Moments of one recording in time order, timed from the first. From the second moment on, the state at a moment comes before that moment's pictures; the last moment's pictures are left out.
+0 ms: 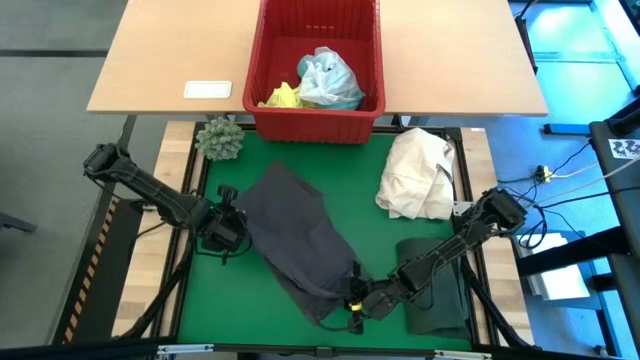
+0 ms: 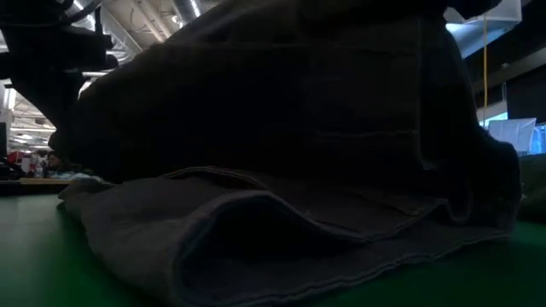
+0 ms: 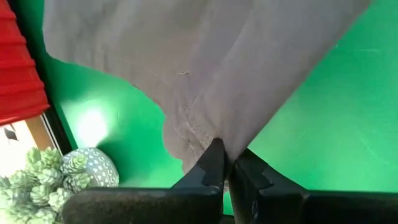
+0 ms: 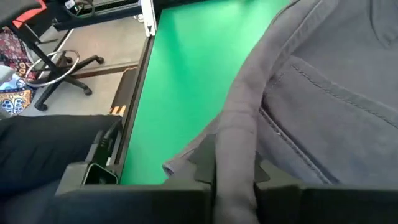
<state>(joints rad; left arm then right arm) -0.43 1.21 0.79 -1.25 -0.45 -0.23 0.66 1.86 1.10 0.21 0.40 0.51</state>
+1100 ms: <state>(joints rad) -0.45 1.26 0.82 -0.73 -0.44 -0.18 0.56 1.86 1.10 0.04 0.39 0.47</state>
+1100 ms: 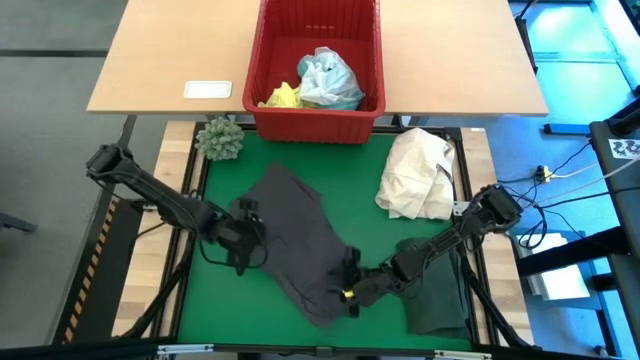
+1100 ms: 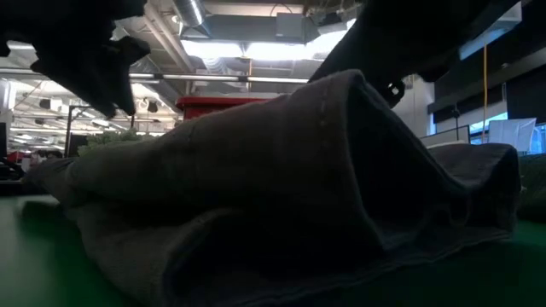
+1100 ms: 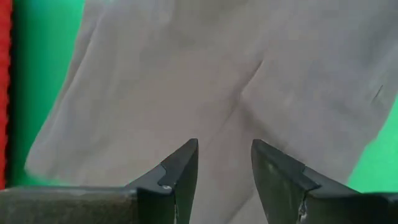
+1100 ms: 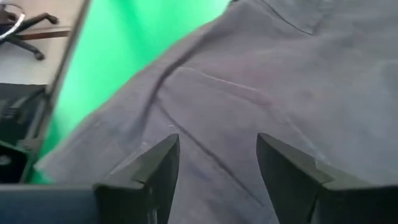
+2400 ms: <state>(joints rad) -0.70 1.39 0.82 -0.34 -0.56 -0.59 0.39 1.87 1.10 0.47 0.36 0.15</state>
